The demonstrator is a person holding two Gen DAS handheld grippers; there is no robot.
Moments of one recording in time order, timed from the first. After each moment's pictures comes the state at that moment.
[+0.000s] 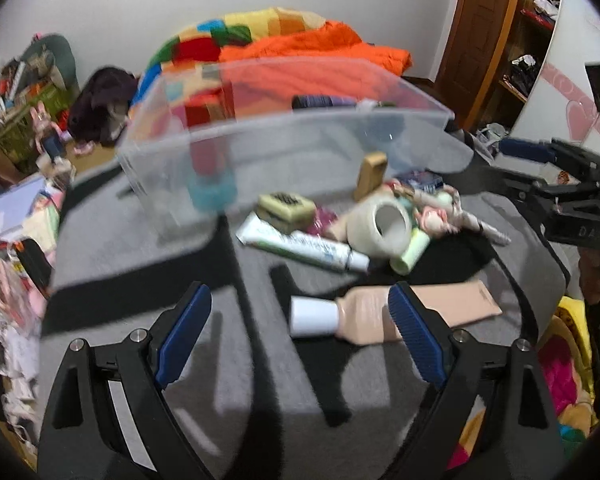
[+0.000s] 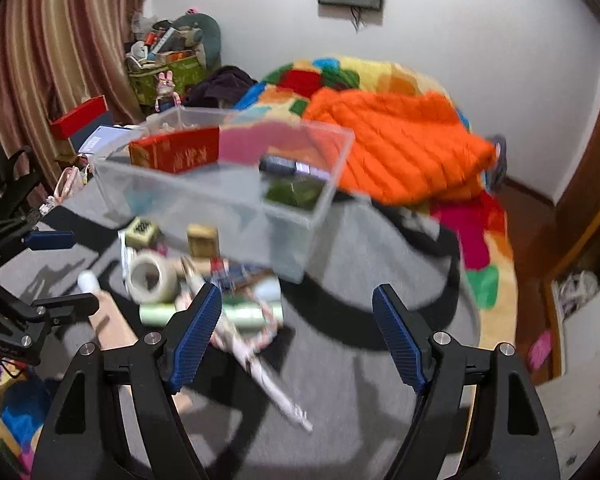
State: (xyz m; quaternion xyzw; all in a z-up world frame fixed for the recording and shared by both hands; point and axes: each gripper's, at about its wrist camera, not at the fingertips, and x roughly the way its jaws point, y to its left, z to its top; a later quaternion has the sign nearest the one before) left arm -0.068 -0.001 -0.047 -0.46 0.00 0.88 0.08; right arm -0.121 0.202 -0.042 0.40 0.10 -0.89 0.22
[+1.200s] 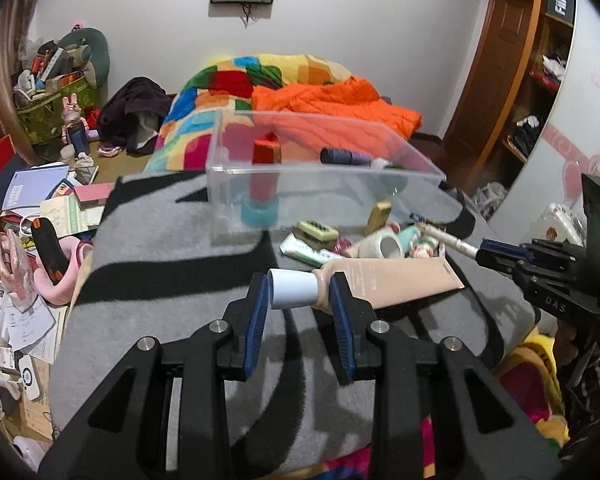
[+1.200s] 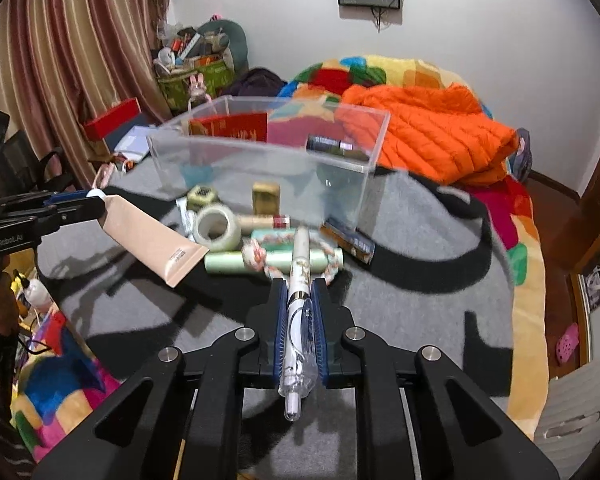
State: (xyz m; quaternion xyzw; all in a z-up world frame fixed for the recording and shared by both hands) left arm -0.022 -0.042 -0.006 -0.38 -0.06 0.92 0.05; right arm -0.071 0.200 -0.041 0.38 0.08 -0.88 0.27
